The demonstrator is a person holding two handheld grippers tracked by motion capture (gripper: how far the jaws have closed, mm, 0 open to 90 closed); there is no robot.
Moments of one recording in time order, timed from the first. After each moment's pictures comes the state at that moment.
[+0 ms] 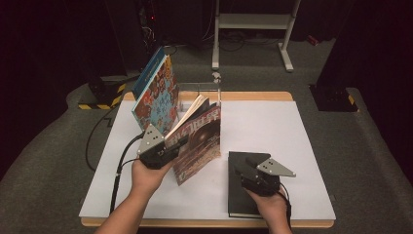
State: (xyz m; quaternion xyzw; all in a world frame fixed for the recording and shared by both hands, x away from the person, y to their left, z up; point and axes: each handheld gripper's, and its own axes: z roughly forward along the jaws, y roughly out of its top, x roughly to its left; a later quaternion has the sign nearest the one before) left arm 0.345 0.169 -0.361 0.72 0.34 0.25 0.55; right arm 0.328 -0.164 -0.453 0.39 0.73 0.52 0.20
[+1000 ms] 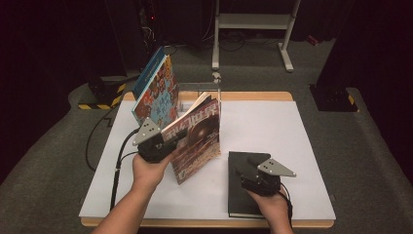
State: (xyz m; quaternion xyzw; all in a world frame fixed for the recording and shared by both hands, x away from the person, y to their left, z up) left arm 0.355 0.175 -0.348 0.69 0.36 0.23 0.58; right arm 0.329 -0.167 -0.456 0.39 0.74 0.51 0.21
